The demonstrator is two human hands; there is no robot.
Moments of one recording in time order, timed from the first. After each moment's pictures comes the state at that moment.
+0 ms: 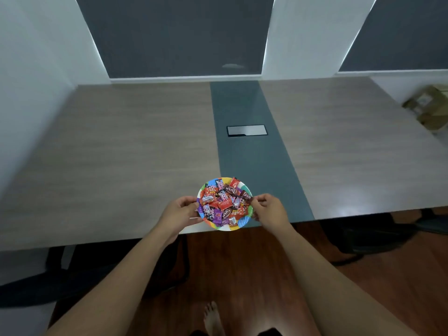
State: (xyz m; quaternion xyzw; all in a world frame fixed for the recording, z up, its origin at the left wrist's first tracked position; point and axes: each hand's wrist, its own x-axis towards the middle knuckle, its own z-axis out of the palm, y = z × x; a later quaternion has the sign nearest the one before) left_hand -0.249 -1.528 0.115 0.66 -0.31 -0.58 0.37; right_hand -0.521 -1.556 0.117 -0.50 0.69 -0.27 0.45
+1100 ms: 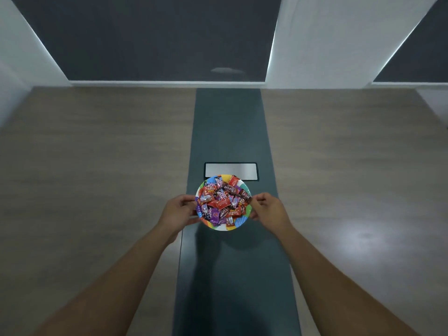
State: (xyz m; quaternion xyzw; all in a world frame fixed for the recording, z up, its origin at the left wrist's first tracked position) left_hand -0.371 -1.938 0.068 0.71 -0.26 -0.55 0.36; right_hand -0.639 -1.994 0.048 -0.50 0.65 -0.24 0.51
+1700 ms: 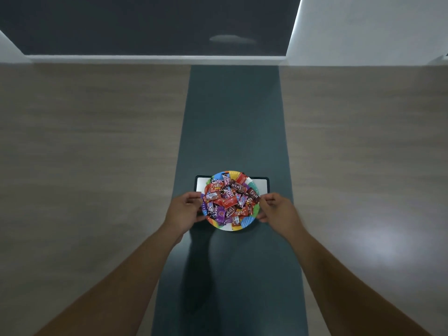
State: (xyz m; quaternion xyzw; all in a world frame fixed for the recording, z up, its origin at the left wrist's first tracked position) left_hand -0.382 -2.123 -0.070 0.74 -0.21 -0.53 0.35; right_hand -0.646 -2.179 -0.097 -0.49 0.67 -0.18 0.54
